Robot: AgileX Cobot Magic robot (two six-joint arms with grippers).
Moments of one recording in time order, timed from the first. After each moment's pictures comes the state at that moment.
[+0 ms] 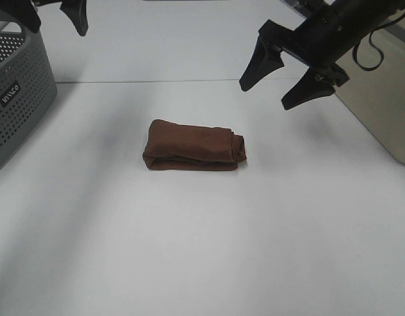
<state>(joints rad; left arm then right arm) -0.29 2.03 -2.05 0.09 1.21 -0.22 0.15 1.95 -1.55 0.62 1.06 -0.31</state>
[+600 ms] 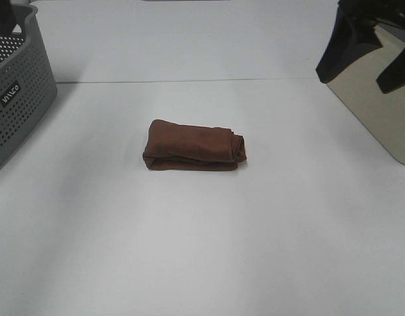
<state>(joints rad) -0.29 1.50 -1.53 0.10 1.21 -0.13 0.15 1.42 -1.28 0.30 1.14 -0.11</state>
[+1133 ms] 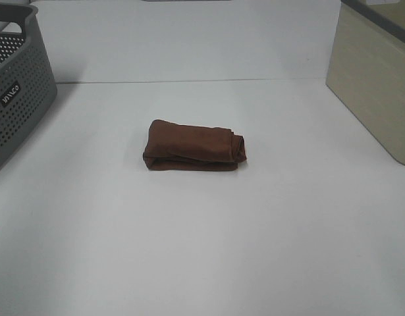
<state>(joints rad) -0.29 0.75 -0.97 0.09 1.22 -0.13 0.15 0.76 -0.85 0.21 1.16 -0.11</state>
